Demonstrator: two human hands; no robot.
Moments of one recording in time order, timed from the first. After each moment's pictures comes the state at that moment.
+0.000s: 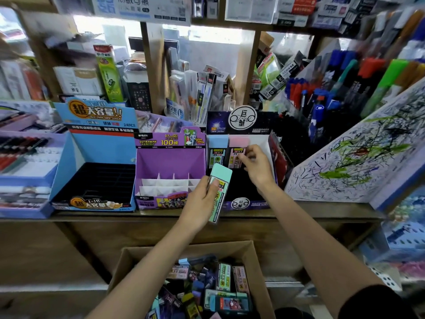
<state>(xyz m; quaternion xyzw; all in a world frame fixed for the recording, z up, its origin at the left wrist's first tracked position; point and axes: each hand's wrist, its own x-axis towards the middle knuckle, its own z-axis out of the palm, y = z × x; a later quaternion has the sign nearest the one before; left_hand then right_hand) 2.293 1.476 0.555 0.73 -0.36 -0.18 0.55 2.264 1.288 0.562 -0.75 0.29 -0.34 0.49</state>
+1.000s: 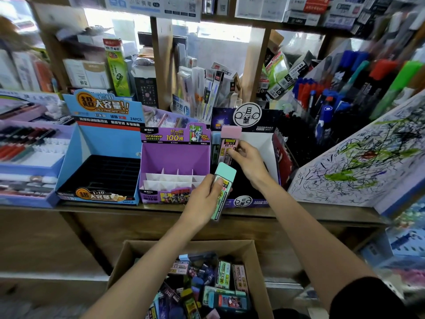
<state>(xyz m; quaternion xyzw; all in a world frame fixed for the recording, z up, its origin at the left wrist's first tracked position) 2.298 1.472 0.542 0.73 -0.36 -0.18 0.55 2.277 1.306 0.573 -0.76 0.16 -0.29 0.56</state>
